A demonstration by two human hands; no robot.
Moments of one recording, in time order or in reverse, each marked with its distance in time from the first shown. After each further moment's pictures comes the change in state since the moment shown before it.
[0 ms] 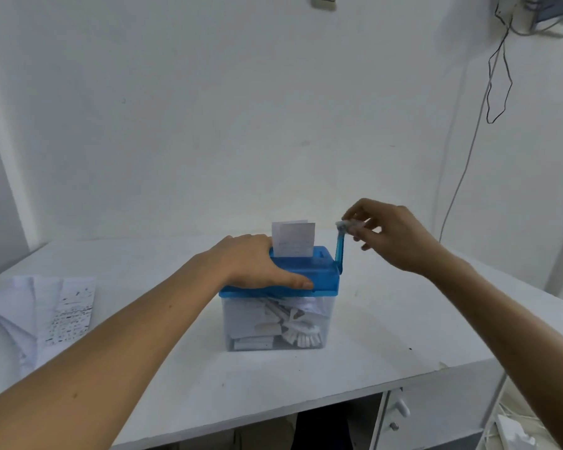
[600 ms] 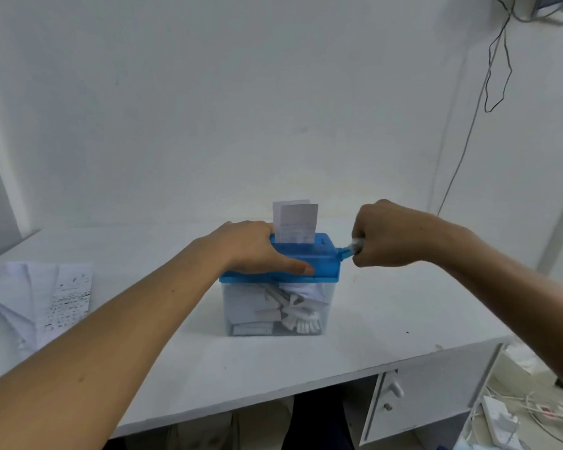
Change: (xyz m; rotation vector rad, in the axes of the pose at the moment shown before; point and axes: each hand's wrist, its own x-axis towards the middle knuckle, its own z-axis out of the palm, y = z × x) left_hand -0.006 -0.001 -0.001 0.020 -0.015 0.006; right_hand -0.010 -0.068 -0.009 -0.584 -0.459 0.178
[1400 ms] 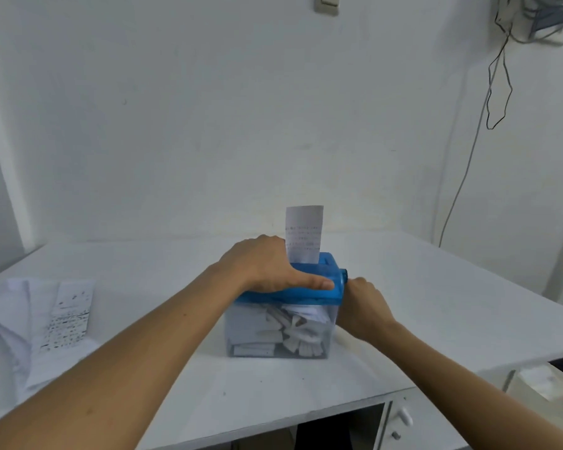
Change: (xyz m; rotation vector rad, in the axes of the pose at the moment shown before) left_hand 0.010 0.018 0.005 -0.034 0.094 0.067; right_hand 0.052 0.011 0.149 0.238 0.241 0.103
